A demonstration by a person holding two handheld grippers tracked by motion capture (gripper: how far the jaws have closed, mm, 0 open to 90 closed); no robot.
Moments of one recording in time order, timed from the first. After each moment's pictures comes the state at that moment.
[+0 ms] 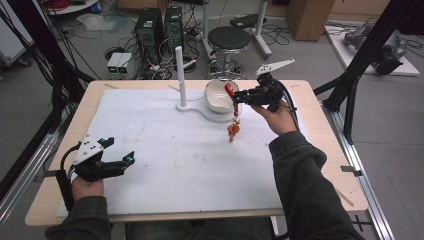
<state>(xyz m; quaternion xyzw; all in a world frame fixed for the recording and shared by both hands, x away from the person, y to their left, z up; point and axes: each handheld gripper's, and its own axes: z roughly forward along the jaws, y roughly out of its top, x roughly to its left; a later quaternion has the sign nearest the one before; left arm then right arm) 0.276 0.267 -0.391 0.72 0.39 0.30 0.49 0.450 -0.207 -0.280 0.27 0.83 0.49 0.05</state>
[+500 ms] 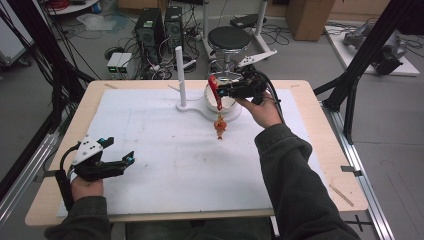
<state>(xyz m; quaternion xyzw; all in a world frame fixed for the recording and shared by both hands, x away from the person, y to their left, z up) 0.275 0.268 -0.390 0.72 0.39 0.30 0.49 0.461 -0.165 -0.266 0.24 0.83 0.50 0.04</state>
